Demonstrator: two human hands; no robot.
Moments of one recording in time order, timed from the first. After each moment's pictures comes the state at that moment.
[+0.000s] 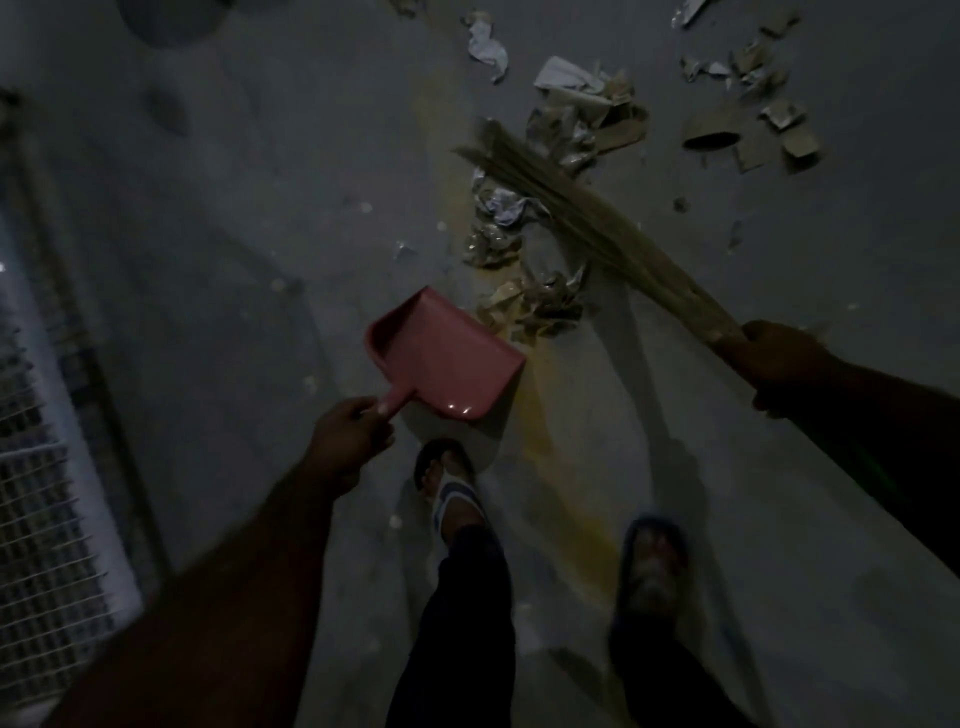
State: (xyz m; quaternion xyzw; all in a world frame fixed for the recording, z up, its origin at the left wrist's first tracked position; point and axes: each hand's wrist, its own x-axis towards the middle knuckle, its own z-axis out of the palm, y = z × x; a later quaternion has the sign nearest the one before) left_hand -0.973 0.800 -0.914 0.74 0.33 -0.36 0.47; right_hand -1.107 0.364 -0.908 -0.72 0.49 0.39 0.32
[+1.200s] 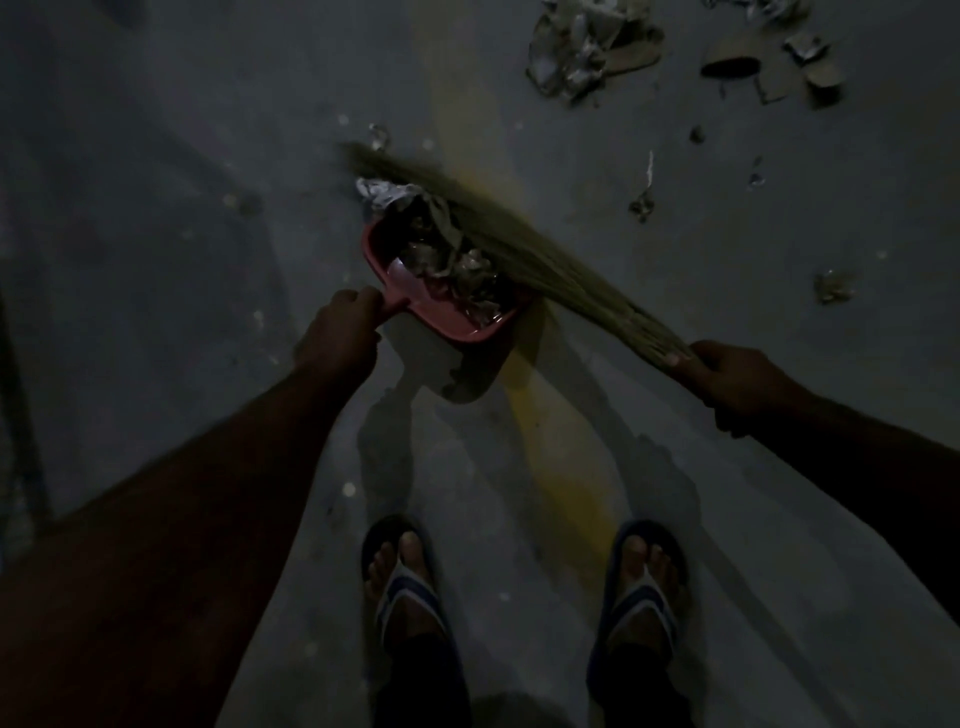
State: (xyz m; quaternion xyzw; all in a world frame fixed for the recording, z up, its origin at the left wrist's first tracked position) left_hand -0.994 0.818 -1.027 0.95 -0.20 -0.23 0.06; right_hand -1.212 0.456 -0.984 -0.79 0.37 0.34 0.36
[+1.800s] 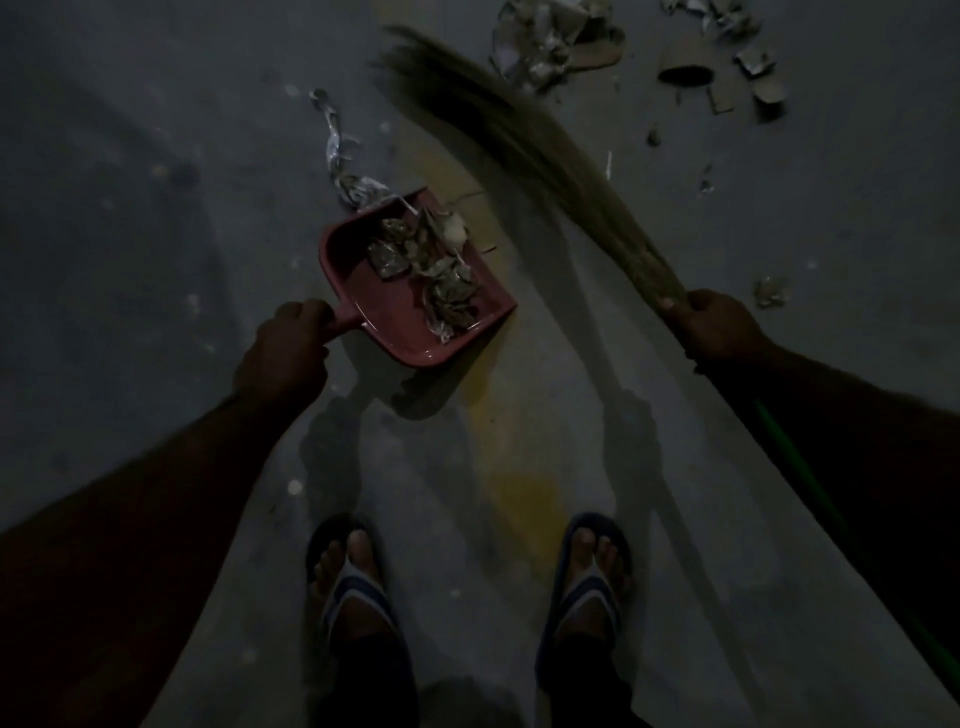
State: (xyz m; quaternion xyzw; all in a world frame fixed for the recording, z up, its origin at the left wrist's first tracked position) left_hand -1.017 0.836 -1.048 0.95 -0.18 -0.22 0.08; right_hand -1.182 0.408 -1.003 -0.81 0.44 0.23 0.32
